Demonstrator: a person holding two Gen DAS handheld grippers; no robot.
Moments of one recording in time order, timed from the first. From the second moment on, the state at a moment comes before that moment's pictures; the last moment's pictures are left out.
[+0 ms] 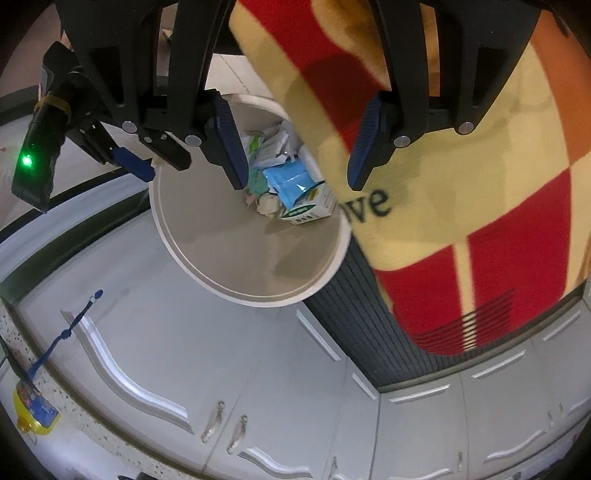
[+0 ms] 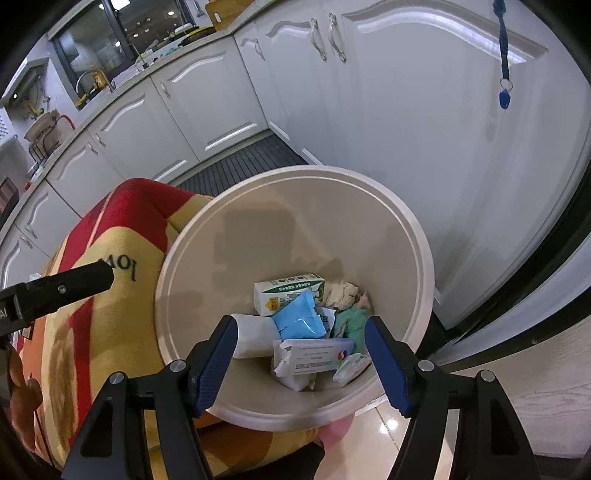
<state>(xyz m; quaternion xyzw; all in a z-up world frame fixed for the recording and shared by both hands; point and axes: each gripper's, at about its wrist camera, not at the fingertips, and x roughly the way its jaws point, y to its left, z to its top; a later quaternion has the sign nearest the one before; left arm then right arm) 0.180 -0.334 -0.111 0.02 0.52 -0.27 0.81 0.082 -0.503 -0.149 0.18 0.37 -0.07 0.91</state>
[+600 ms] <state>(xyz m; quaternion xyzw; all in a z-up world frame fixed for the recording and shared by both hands) 0.171 -0.233 -0.093 0.01 0.50 -0.18 0.85 0.084 -0.439 -0.111 0.14 0.35 -0.02 0.93</state>
